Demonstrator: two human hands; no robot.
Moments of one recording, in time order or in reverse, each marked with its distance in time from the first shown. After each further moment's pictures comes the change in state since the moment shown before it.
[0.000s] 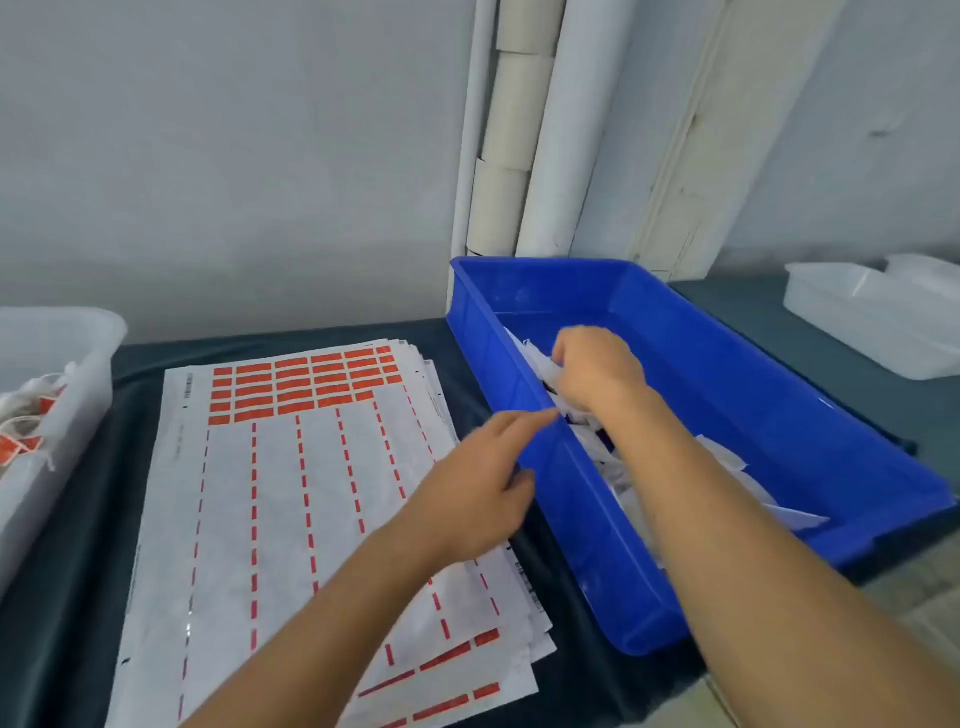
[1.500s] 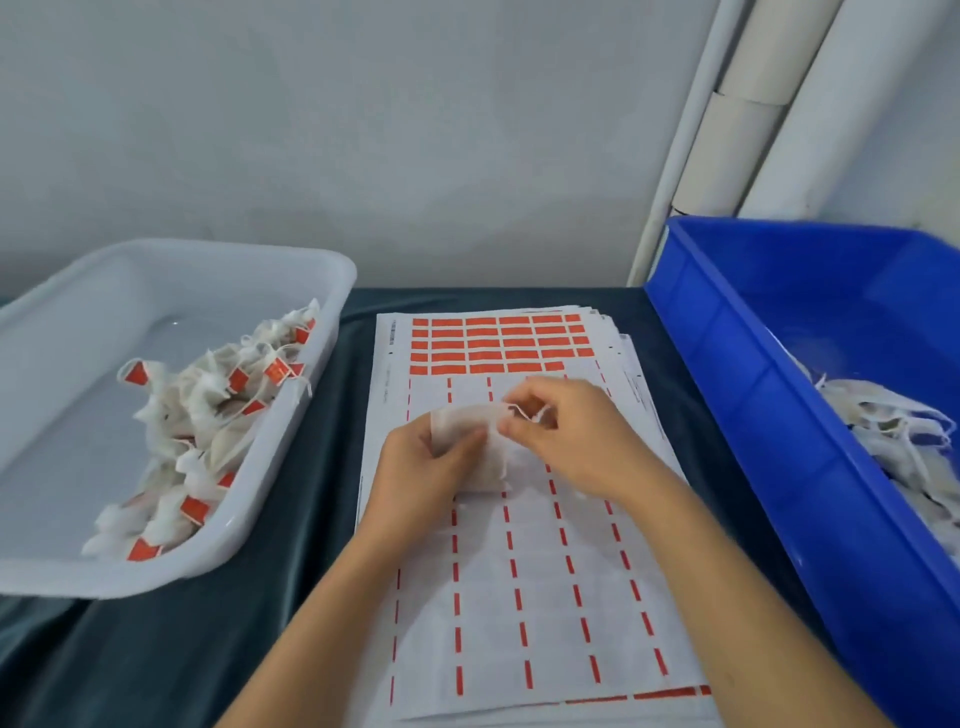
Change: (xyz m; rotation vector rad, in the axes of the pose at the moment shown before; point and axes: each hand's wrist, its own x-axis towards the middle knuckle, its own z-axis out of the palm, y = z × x) left_hand -0.120 -0.129 -0.100 -0.330 0.606 -0.520; right_hand -0.062 -0.173 0.108 0.716 -0.265 -0.577
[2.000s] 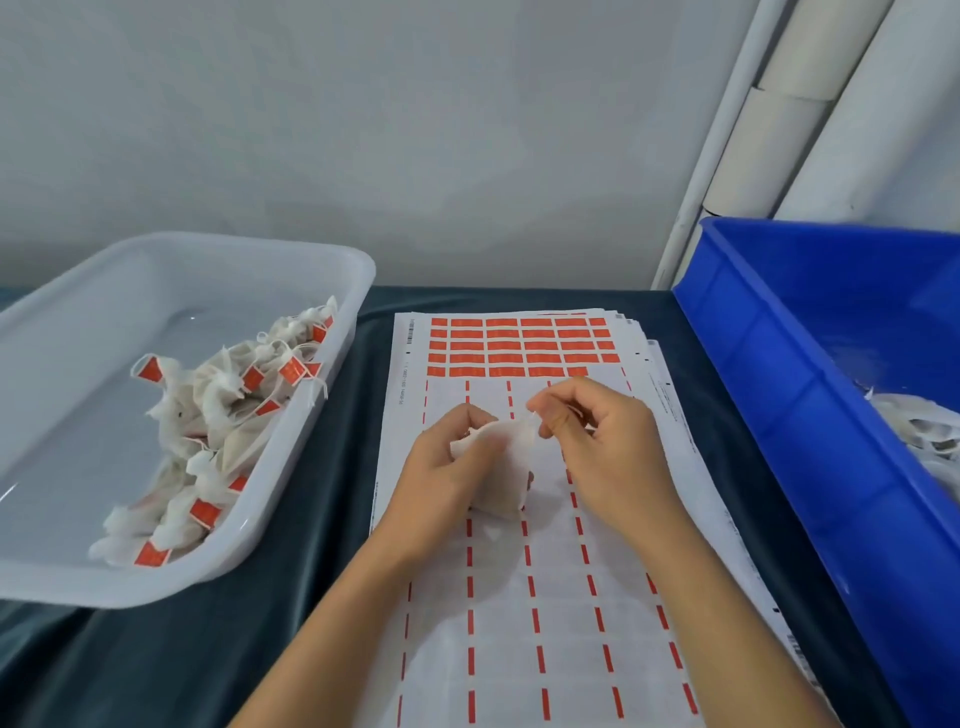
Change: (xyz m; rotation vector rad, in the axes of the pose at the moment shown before) left_hand 0.000 0.014 -0.002 -0.119 -0.139 -0.001; right_hand -0.009 -0.006 0.017 0.203 0.312 -0.054
